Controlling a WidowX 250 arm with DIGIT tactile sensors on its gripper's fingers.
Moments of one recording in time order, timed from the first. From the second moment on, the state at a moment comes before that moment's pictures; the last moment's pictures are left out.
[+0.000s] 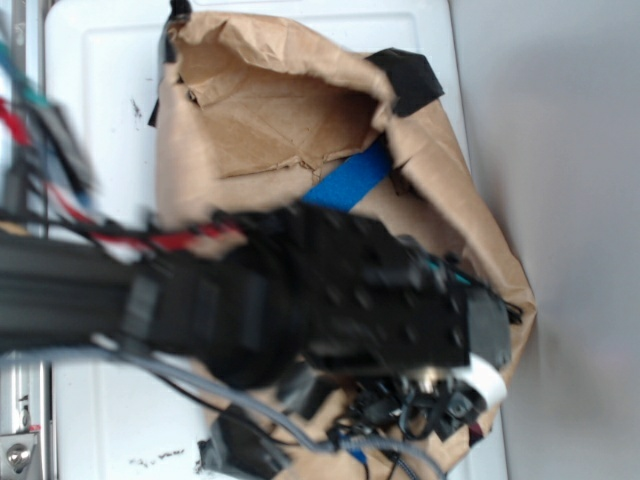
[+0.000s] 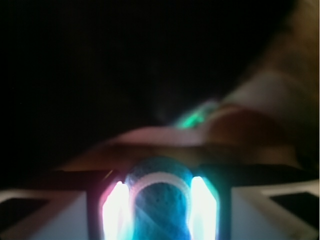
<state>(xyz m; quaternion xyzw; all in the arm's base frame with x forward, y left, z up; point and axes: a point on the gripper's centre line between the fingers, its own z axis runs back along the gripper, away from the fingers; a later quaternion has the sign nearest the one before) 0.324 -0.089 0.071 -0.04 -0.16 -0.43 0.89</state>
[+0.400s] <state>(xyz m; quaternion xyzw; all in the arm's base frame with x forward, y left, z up) 0.285 -0.063 0.131 -0.02 -0.15 -0.42 0.89</state>
